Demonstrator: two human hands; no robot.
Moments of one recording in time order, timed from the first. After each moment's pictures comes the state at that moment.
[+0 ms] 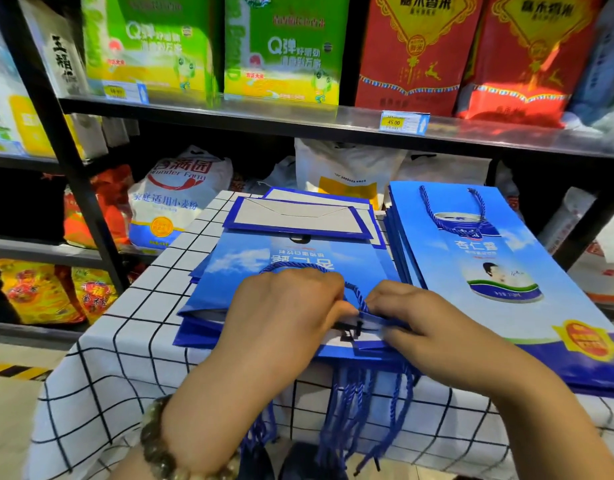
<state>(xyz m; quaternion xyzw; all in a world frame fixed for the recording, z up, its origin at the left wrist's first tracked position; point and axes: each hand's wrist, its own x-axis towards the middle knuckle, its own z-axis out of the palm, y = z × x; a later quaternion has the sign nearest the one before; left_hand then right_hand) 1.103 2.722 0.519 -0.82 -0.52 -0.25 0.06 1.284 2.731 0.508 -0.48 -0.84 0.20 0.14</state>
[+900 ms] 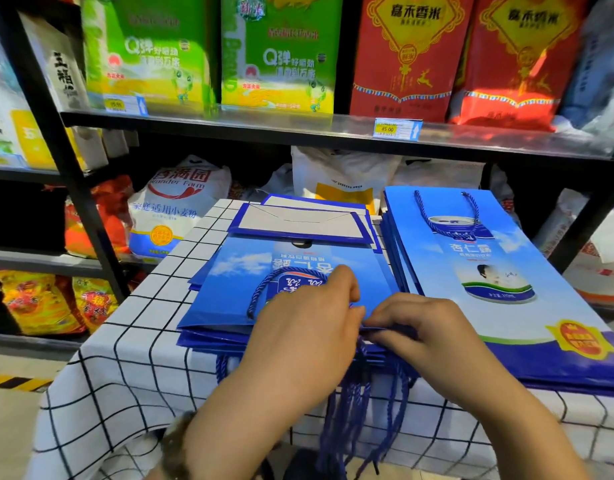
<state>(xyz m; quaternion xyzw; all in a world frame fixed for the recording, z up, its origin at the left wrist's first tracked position) 1.122 2.716 0.509 -0.80 -0.52 -0.28 -0.08 1.285 2.719 0.490 -0.51 -0.79 0.17 0.30</state>
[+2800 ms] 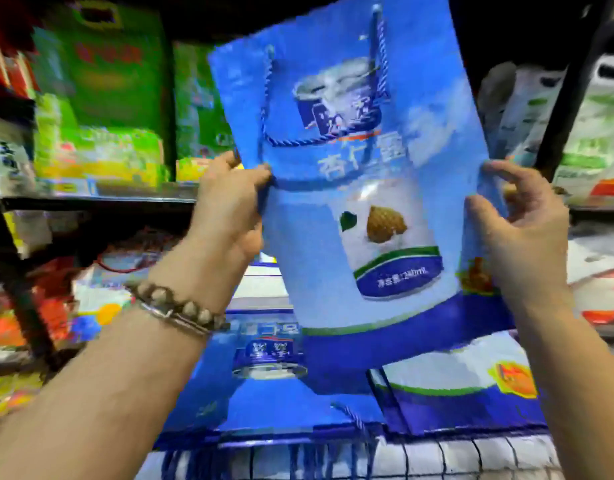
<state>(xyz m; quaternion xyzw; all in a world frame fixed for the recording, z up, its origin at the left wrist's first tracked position) 1.130 2.858 0.628 -0.48 -0.22 -0.69 -0.50 1.370 2.757 0.607 -0.49 -0.54 -0.08 0.68</state>
